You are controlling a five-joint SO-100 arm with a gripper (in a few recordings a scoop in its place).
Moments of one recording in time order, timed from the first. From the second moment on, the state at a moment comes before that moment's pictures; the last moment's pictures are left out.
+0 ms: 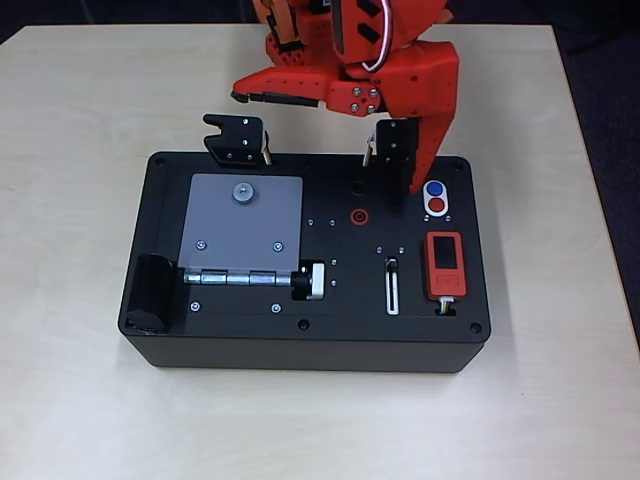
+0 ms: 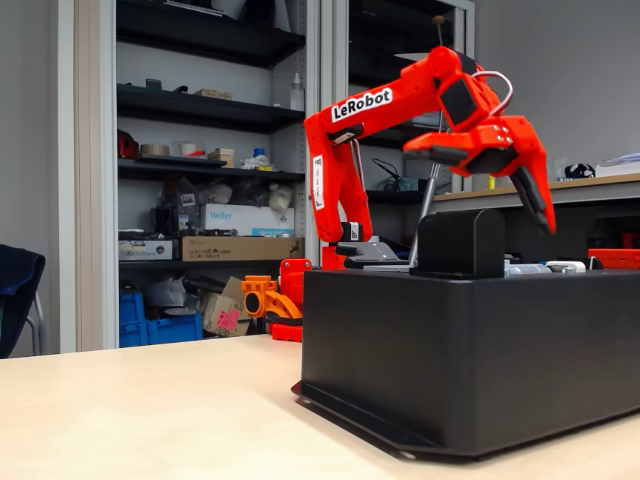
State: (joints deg) arm -16.3 104.8 96.1 72.6 101.5
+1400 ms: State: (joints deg) arm -22.4 100.9 95.7 69.6 108.2
